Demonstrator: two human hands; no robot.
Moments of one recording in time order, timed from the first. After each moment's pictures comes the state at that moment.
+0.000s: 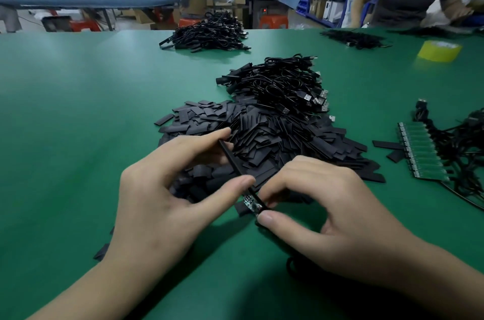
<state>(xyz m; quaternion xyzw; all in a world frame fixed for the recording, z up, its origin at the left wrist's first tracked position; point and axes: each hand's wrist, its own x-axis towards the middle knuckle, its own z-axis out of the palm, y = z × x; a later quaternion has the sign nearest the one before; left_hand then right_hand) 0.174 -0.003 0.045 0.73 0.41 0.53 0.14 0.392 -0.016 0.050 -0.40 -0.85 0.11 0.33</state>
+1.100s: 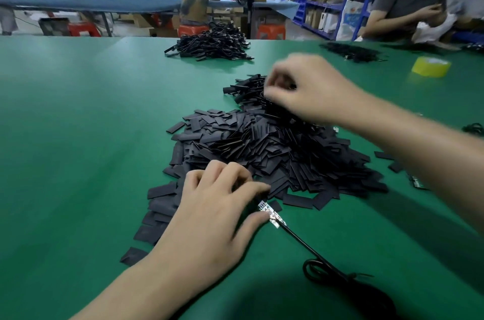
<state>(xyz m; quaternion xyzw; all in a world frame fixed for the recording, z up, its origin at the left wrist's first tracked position) 0.173 0.003 0.024 0.86 0.47 0.22 0.00 0.378 0.126 0.131 -0.52 -0.82 -0.05 0.22</state>
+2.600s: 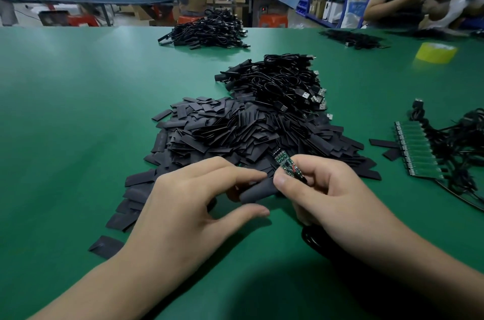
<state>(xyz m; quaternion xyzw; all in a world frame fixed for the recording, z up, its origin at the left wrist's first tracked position) 0.181 -0.009 0.037 0.83 0.39 0.39 0.10 0.394 -0.015 0.039 -0.47 -0.66 0.45 0.39</state>
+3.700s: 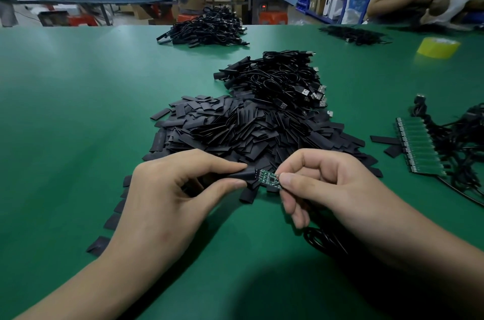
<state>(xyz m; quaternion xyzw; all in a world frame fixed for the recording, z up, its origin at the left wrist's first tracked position) 0.175 -0.003 0.038 0.76 0.44 0.46 0.14 0.403 -0.011 0.049 -0.44 -0.61 0.53 0.39</state>
